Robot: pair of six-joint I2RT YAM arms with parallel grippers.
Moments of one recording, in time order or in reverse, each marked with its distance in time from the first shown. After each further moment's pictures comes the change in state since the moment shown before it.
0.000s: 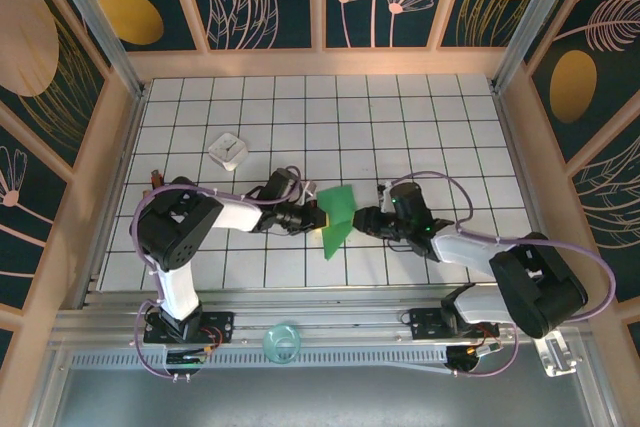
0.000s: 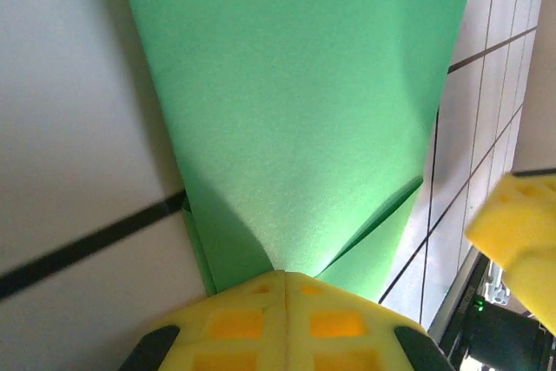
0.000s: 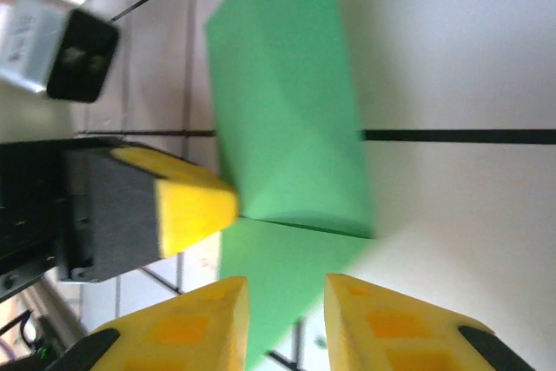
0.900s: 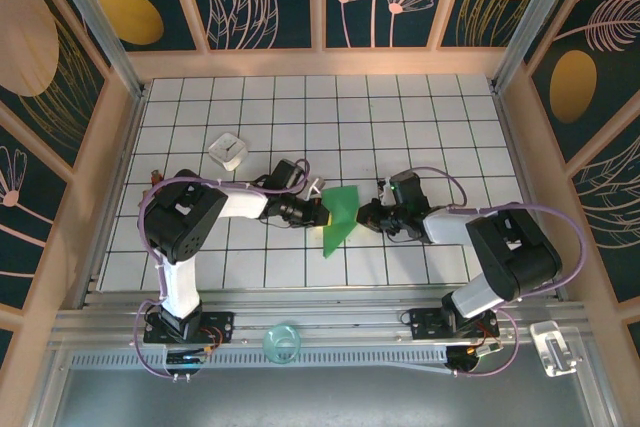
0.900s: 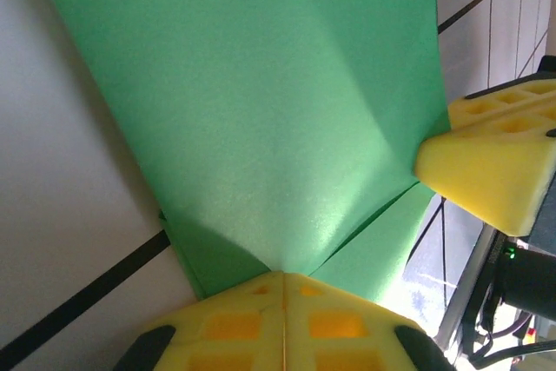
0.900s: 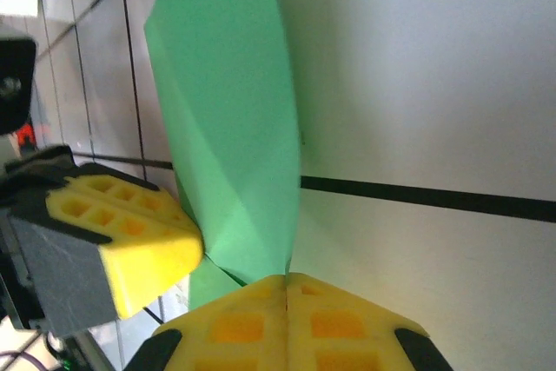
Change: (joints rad) left arm 0.023 0.048 0.123 -0.185 0.080 0.227; right arm -0.061 0.205 0.095 0.021 -0.103 0.045
